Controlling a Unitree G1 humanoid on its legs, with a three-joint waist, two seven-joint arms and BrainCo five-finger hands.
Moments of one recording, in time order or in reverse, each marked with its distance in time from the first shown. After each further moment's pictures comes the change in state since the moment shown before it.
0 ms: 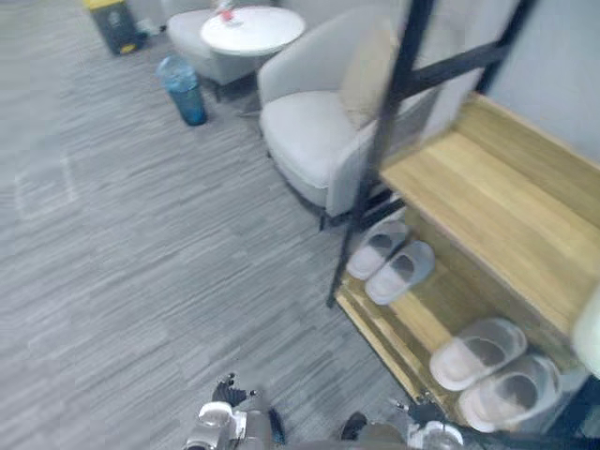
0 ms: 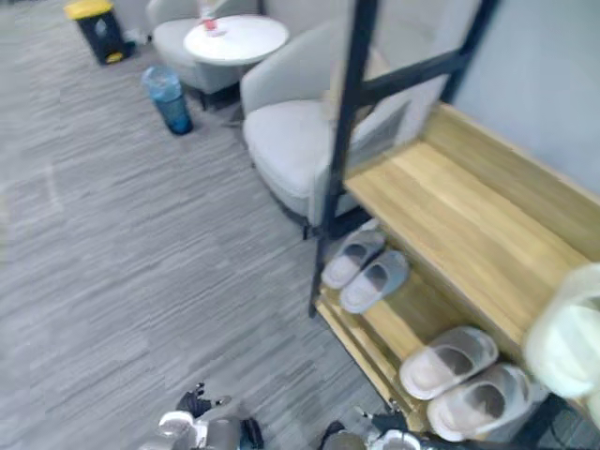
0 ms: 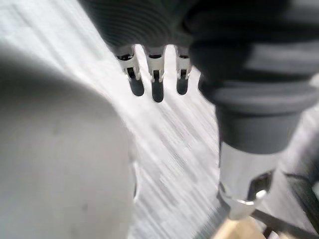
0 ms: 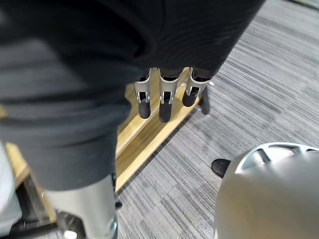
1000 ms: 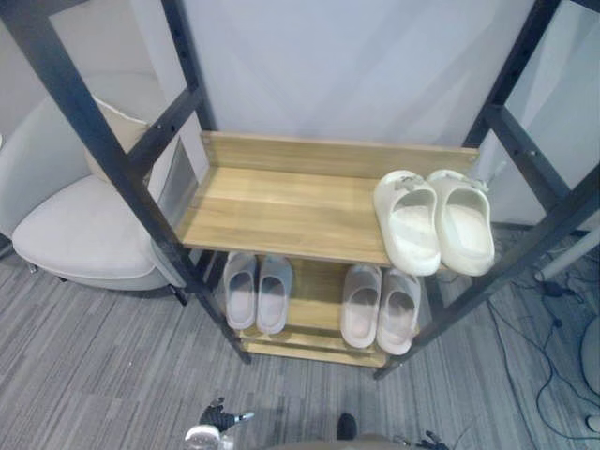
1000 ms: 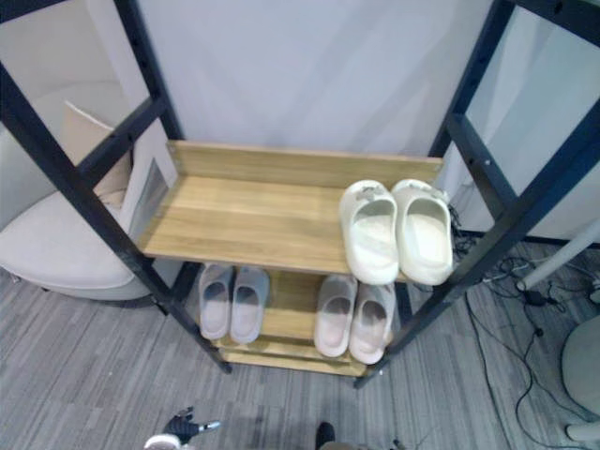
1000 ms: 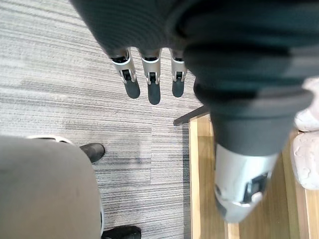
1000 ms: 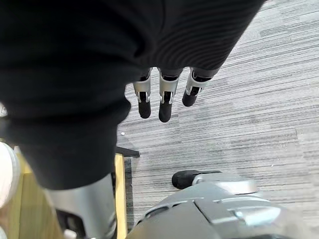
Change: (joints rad) left arm 0.099 0.012 0.022 -0.014 -0.004 0.000 -0.033; right arm 0.049 -0.034 0.002 0.079 0.027 0.012 0.037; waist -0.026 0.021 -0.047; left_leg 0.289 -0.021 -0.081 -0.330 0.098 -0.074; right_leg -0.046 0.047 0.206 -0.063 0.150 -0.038
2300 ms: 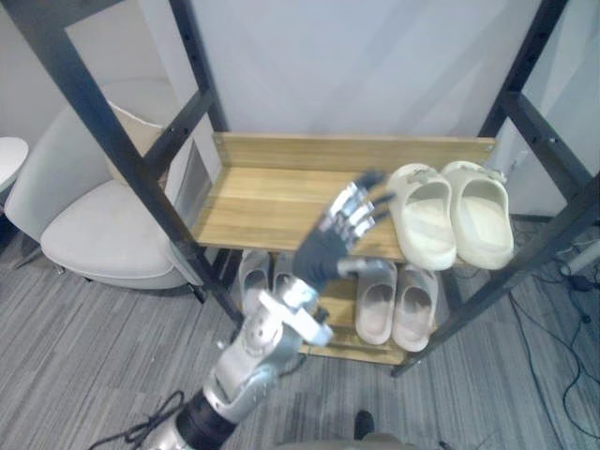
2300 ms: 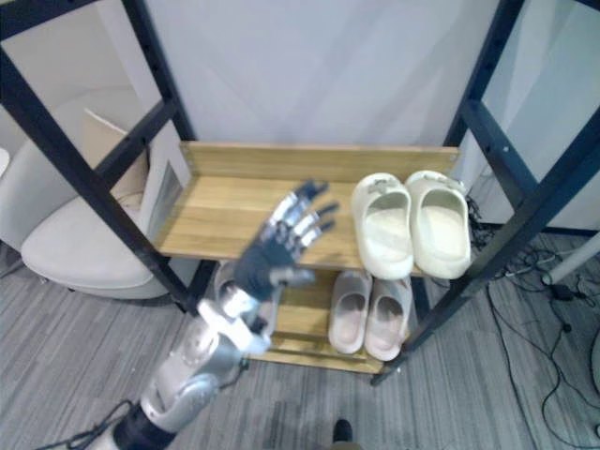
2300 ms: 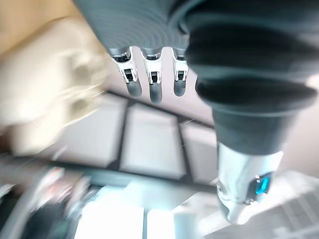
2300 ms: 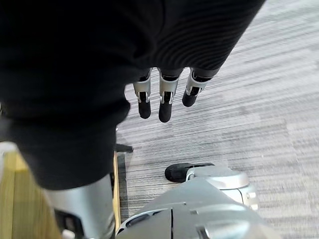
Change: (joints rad) left arm -0.085 0.150 -0.680 -1.397 -0.647 -0.111 -0.182; right arm 0.119 -0.040 0.006 -0.050 0.004 0.000 0.034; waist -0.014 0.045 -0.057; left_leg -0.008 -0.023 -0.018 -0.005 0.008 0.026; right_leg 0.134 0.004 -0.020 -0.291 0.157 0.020
